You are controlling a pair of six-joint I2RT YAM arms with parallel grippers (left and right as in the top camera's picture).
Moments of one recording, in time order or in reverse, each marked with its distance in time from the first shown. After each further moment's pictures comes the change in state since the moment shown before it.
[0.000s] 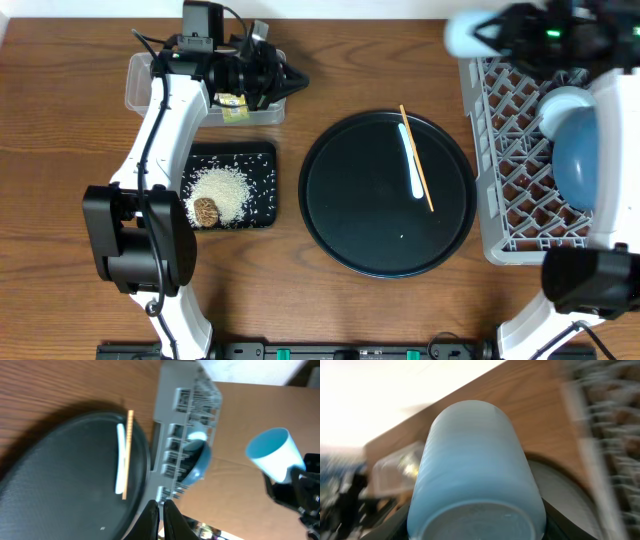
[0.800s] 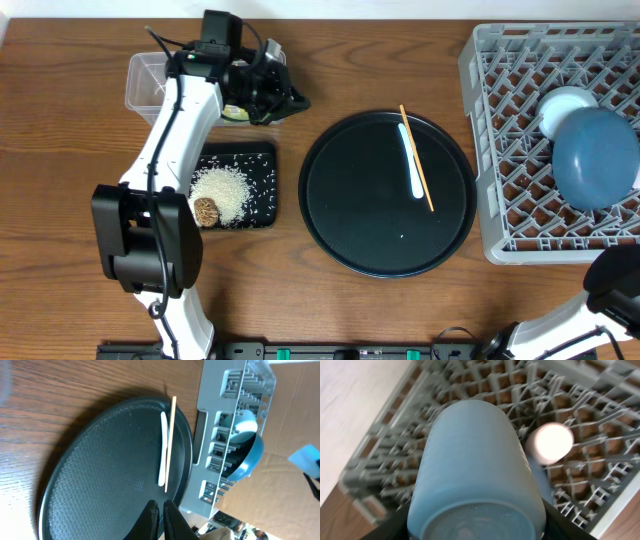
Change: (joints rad) left arm -0.061 0.000 0.000 -0.157 -0.171 0.186; right arm -0.477 0.029 0.000 -0.011 0.435 -0.036
